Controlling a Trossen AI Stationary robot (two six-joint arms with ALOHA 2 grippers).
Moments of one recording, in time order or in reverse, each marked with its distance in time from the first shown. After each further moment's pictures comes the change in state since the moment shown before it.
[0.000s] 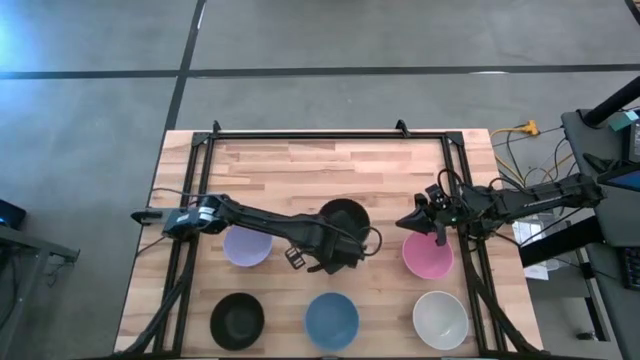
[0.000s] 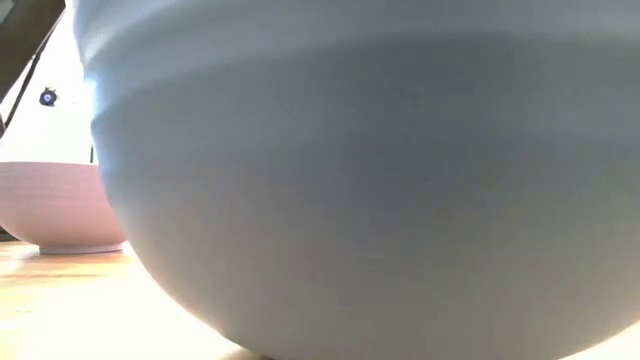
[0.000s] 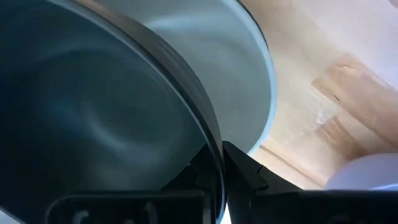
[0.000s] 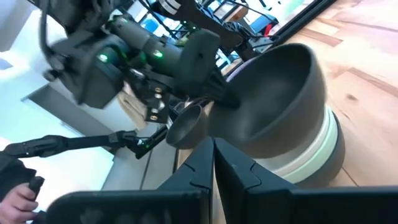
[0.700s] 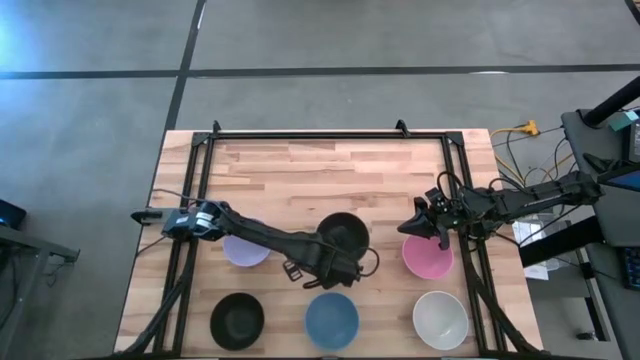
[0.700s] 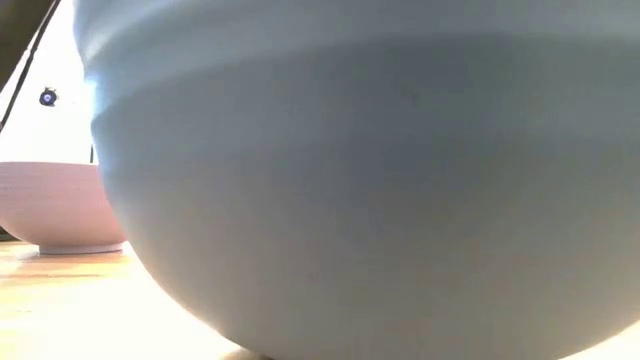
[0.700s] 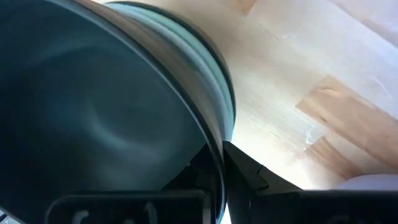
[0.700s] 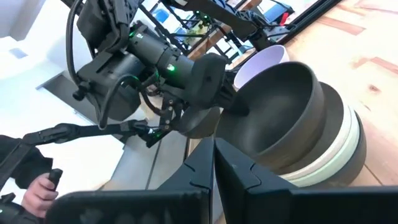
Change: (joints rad) left arm -0.071 0.000 -0.088 0.082 -0.019 -0.011; right arm 0.037 0.001 0.001 0.000 -0.021 -0.001
